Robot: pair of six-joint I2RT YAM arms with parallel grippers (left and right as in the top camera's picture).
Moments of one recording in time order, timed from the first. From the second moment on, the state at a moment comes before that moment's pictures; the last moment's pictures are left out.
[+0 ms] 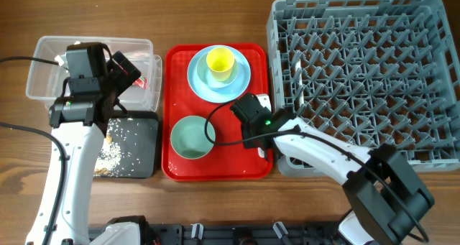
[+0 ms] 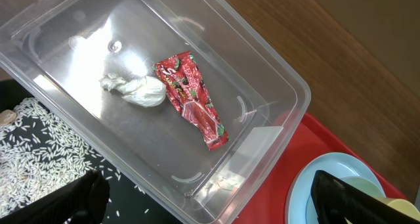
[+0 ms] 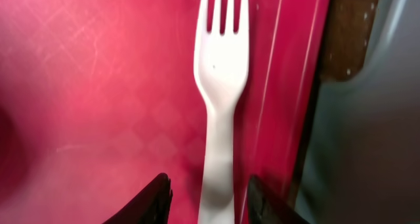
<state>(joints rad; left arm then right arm) 0.06 1.31 1.08 -0.63 -0.16 -0.63 0.74 1.71 0.95 -0.56 0.18 0.54</state>
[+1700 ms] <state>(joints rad) 0.06 1.31 1.08 -0.63 -0.16 -0.63 0.71 1.81 1.10 -0.68 0.17 0.42</state>
